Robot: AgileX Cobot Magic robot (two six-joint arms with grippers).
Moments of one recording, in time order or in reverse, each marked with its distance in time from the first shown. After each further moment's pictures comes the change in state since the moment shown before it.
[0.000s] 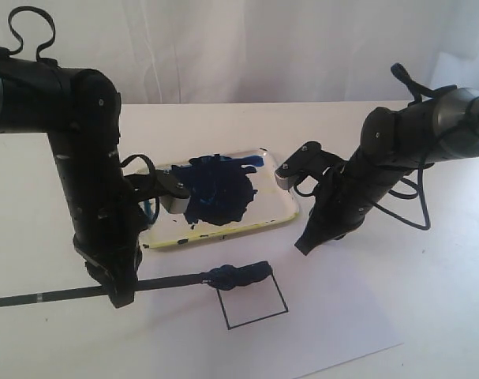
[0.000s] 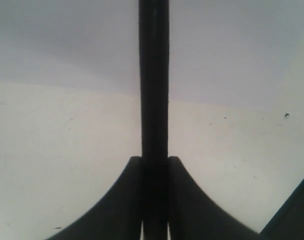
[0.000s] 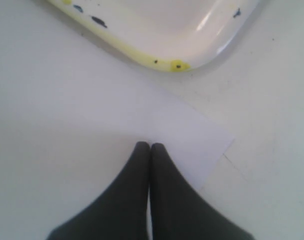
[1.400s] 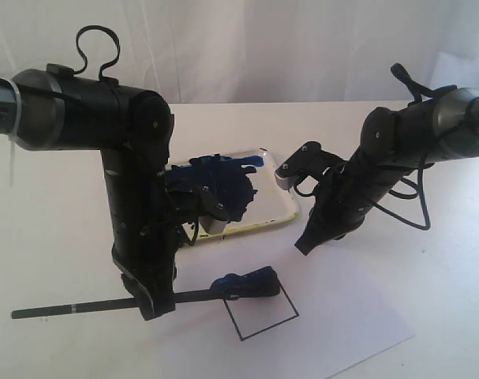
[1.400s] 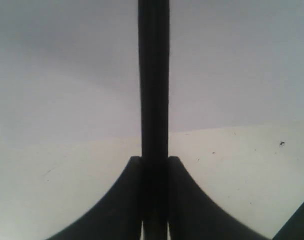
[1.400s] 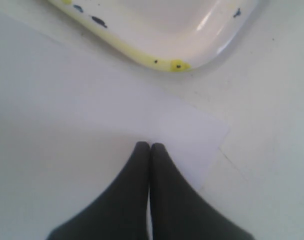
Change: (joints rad) left arm -0.125 0.080 -0.072 0.040 -0.008 -0.061; right arm 0.000 0.000 0.000 0.000 0.000 0.000
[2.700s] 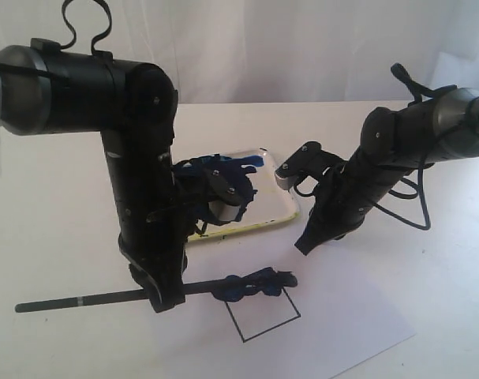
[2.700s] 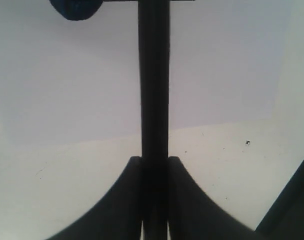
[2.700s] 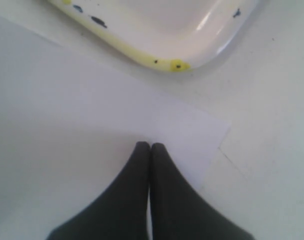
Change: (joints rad) left arm -0.042 -0.052 -0.042 -0.021 0.047 -0.012; right arm 0.000 0.000 0.000 0.000 0.000 0.000
